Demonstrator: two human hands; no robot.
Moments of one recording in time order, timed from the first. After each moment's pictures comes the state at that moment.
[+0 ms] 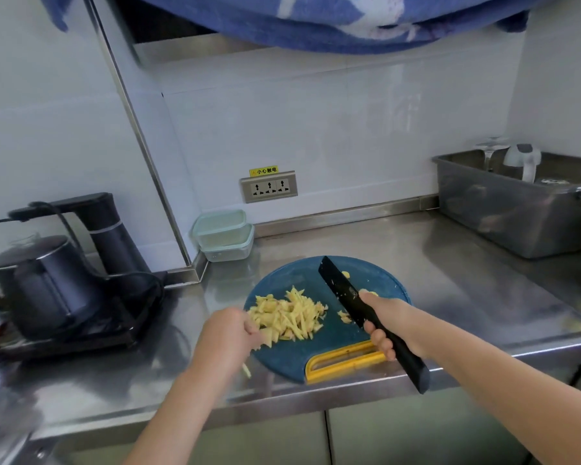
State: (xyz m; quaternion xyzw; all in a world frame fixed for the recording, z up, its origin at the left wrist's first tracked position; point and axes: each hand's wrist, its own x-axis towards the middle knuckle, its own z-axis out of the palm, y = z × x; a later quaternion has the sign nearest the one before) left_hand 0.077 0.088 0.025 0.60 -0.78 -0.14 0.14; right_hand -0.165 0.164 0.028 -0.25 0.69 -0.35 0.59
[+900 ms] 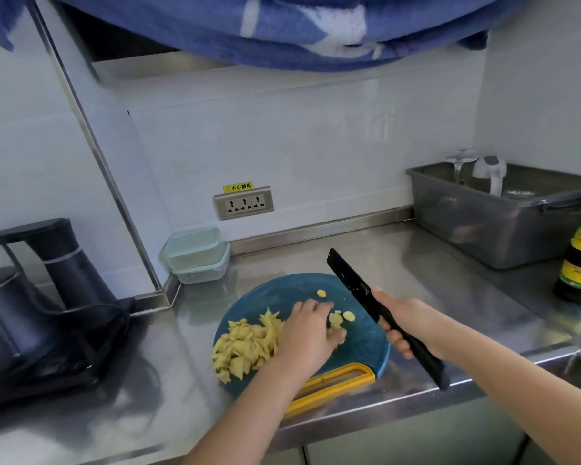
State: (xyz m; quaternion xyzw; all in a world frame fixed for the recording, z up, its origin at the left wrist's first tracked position) left_hand -0.062 0.084 -0.001 0.42 -0.89 -0.08 0.16; right_hand -0.221 0.168 0.039 -0.31 0.73 -0.37 0.49
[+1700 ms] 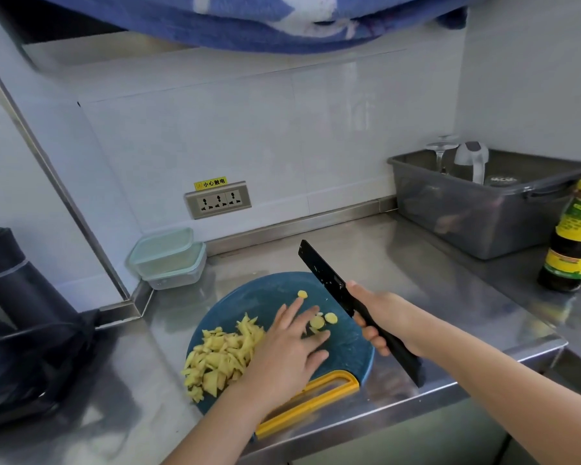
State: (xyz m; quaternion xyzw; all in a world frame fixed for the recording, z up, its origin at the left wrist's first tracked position) left_hand -0.049 0.079 -0.011 0.28 -0.95 0.02 0.12; right_hand -0.228 0.153 0.039 -0.33 0.70 -0.38 0.51
